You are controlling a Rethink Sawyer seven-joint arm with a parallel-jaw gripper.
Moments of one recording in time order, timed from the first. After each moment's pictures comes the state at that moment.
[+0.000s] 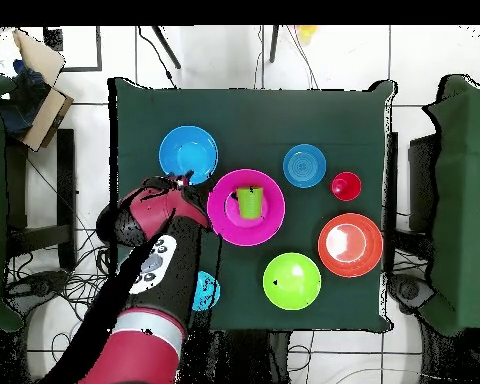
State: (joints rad) arm 0.28 -0.39 -0.28 1.45 -0.14 0.16 1.96
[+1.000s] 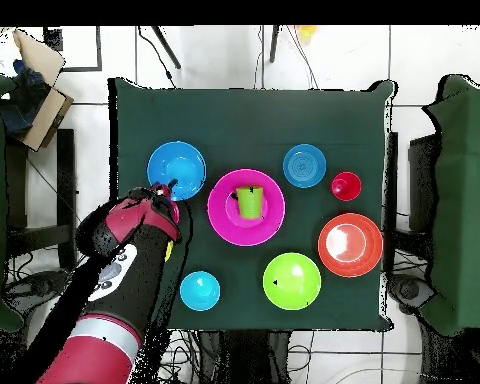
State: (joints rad) arm 0.41 -0.32 -0.35 1.42 -0.06 0.14 1.96
